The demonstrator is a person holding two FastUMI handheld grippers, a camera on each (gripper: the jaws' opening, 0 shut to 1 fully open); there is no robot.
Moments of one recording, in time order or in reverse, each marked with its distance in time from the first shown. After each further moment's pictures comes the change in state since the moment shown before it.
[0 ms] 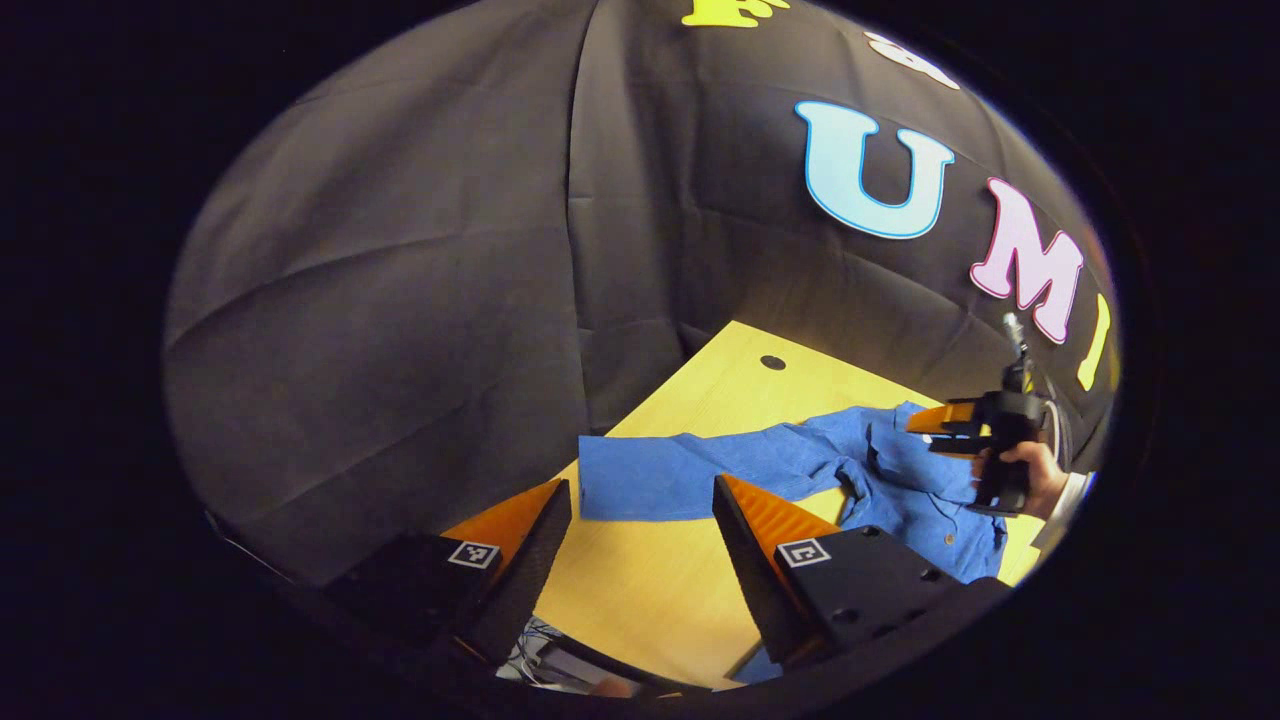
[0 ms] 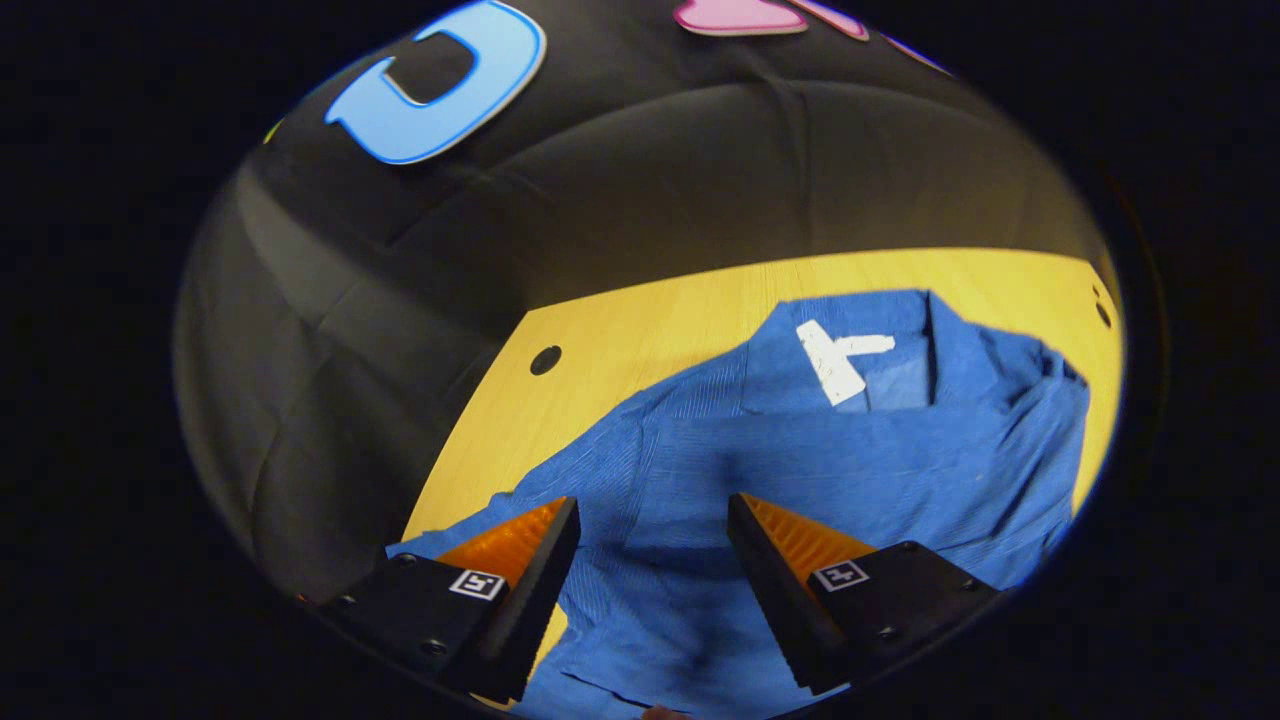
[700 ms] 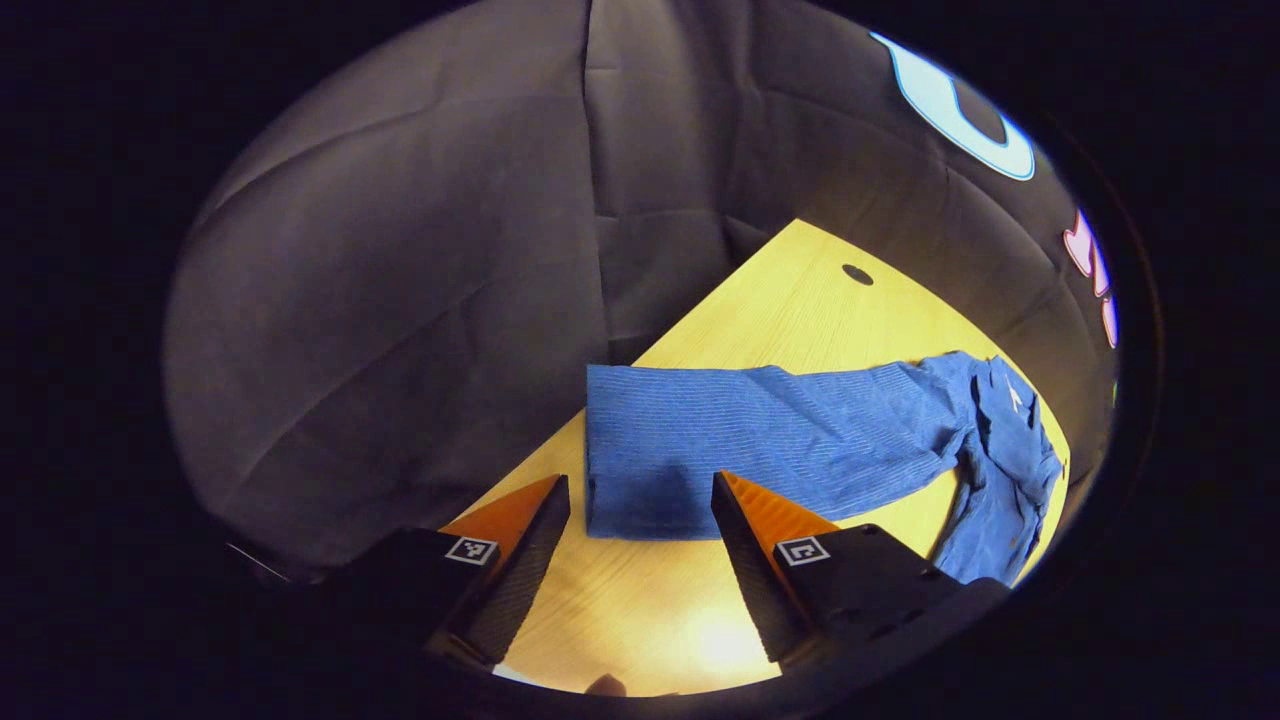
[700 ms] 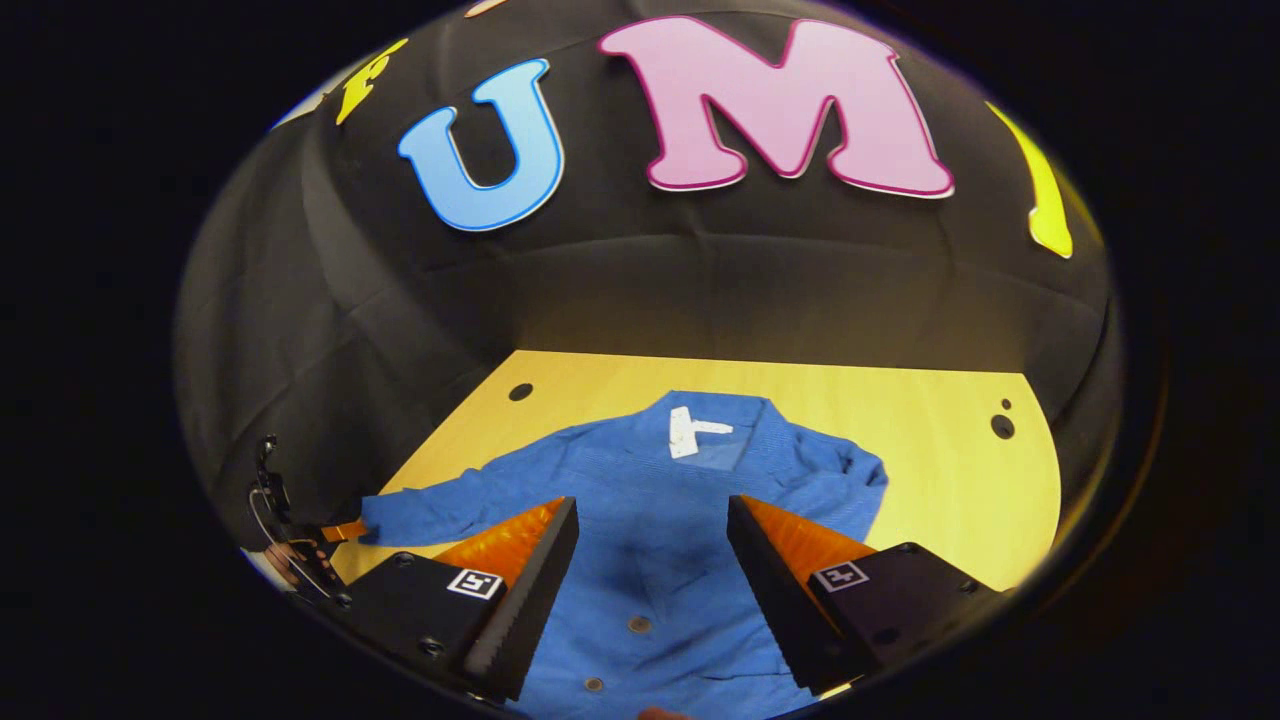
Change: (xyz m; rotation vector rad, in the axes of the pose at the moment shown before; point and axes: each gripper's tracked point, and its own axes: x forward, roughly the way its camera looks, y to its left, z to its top) left arm 0.154 0.039 -0.043 -0.025 0.318 0.087; right arm -0.174 -0.100 0.034 -0.113 -0.108 -0.103
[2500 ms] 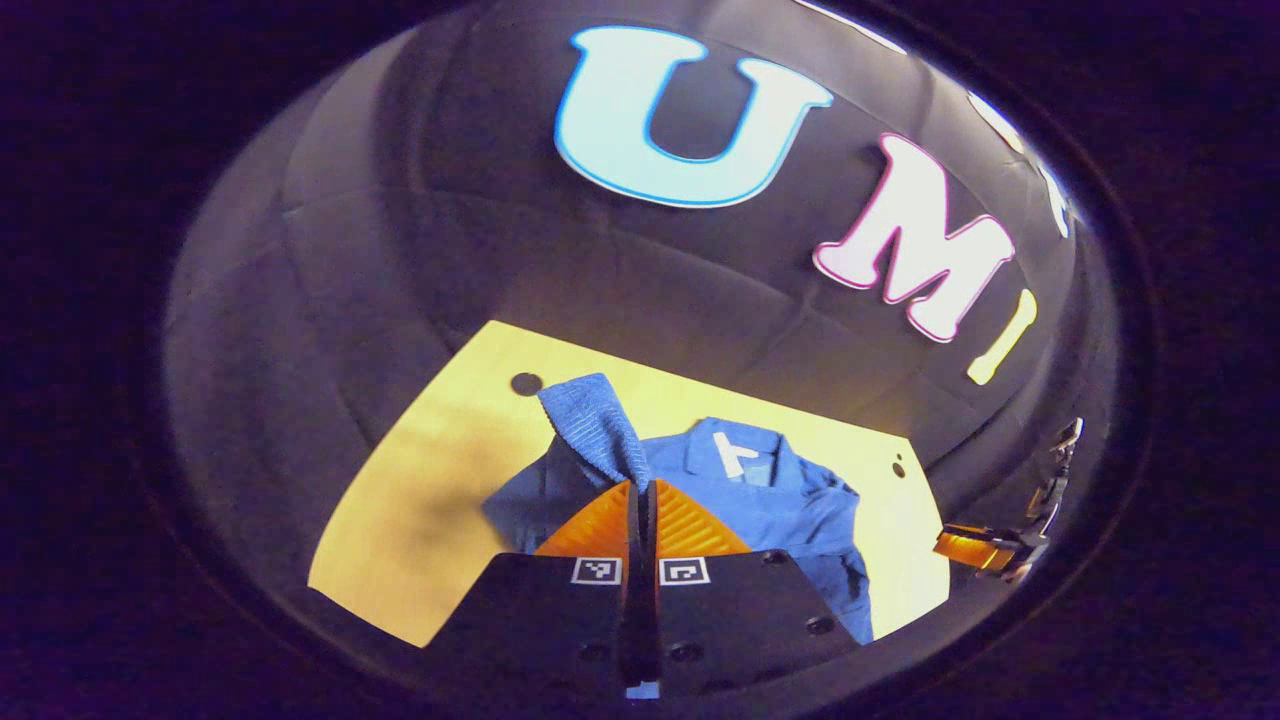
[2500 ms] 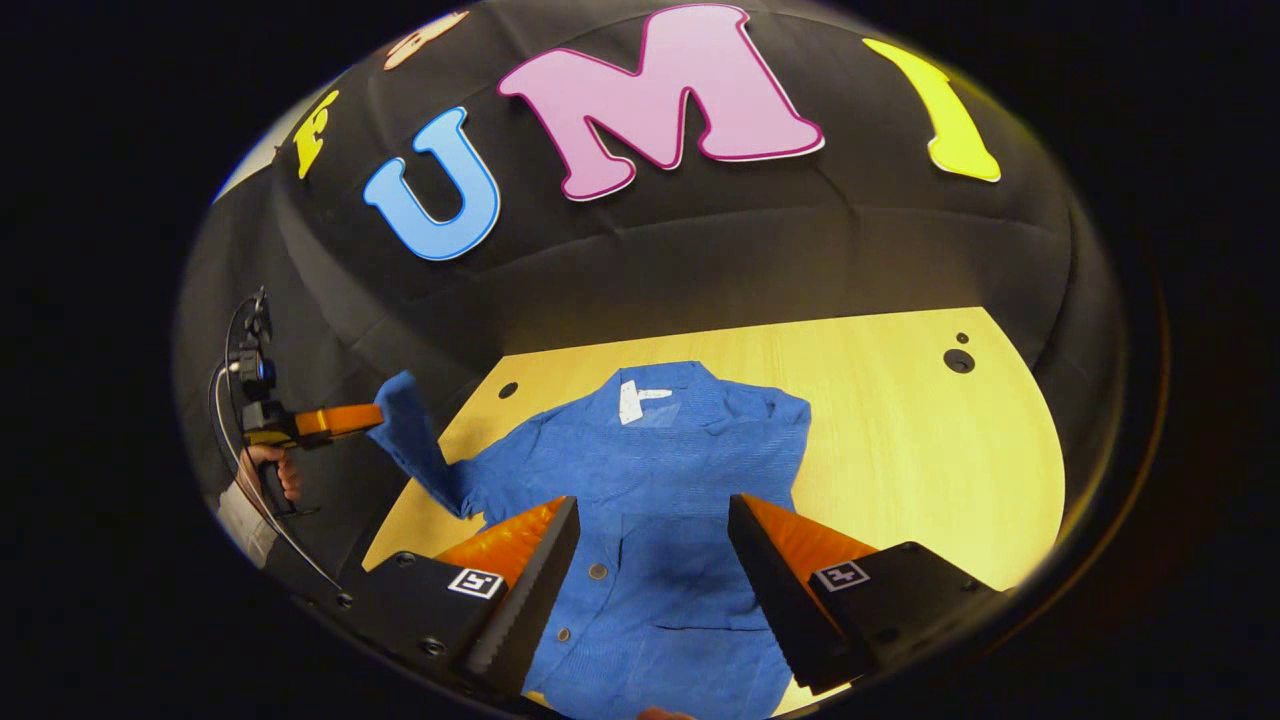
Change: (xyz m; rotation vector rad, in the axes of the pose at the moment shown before) left arm -0.178 -0.349 0.088 0.331 -0.157 -0.572; right arm -0.072 -0.088 -0.033 0.148 0.009 0.041
